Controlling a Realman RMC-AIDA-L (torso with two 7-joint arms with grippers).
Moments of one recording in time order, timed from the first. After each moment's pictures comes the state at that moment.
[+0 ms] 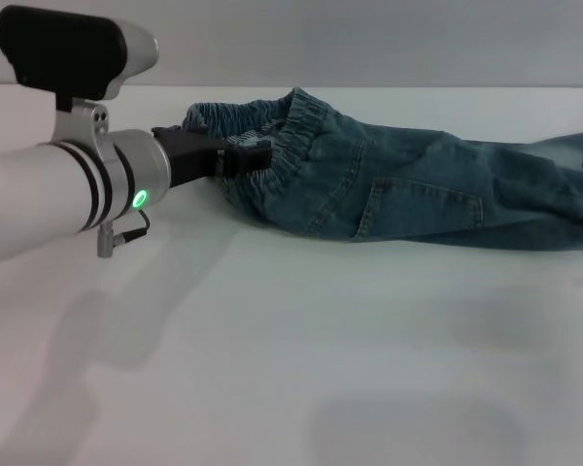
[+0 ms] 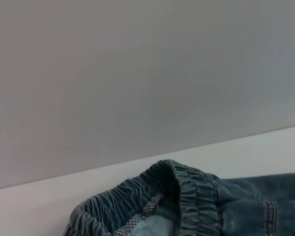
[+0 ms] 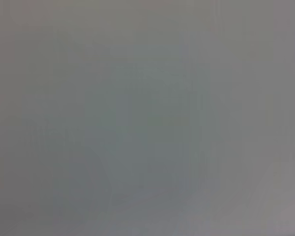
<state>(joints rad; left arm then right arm) -0.31 -2.06 -1.32 -1.44 2.67 -0.60 0.03 -0.06 2.07 1.23 1.09 -2.48 -0.48 -0.20</state>
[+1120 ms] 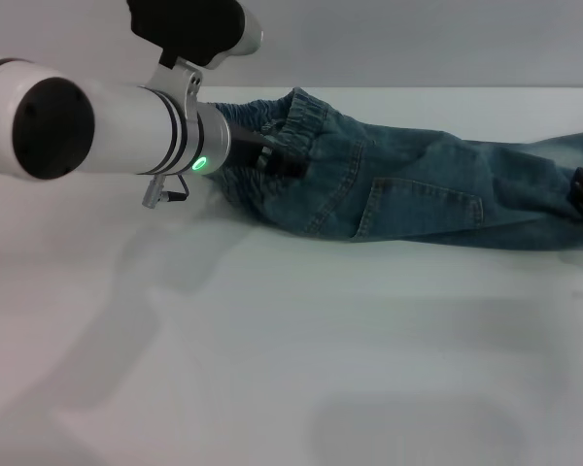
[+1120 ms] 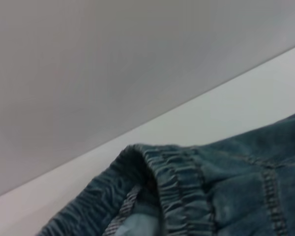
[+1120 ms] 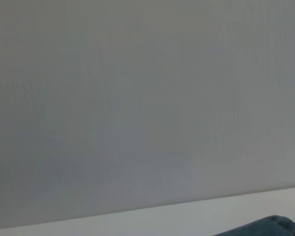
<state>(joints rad) -0.69 -2.06 -1.38 -1.06 2.60 -0.69 0.21 -0.08 2.07 1.24 1.13 -2.48 -0.34 -0.20</state>
